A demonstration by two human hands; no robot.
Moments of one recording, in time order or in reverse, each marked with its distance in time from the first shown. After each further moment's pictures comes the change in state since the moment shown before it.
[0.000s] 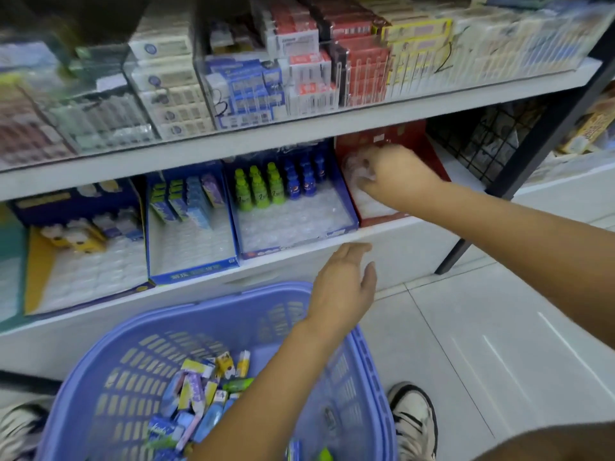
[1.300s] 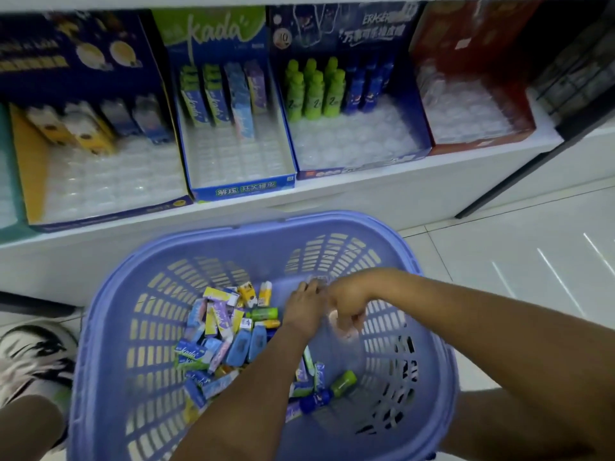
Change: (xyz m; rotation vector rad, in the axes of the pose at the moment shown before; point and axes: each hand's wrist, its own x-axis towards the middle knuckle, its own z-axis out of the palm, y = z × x) left_hand -0.124 -0.216 0.075 0.408 -0.540 -0.177; right_hand -0.110 -0.146 0.198 0.163 -1.469 0.065
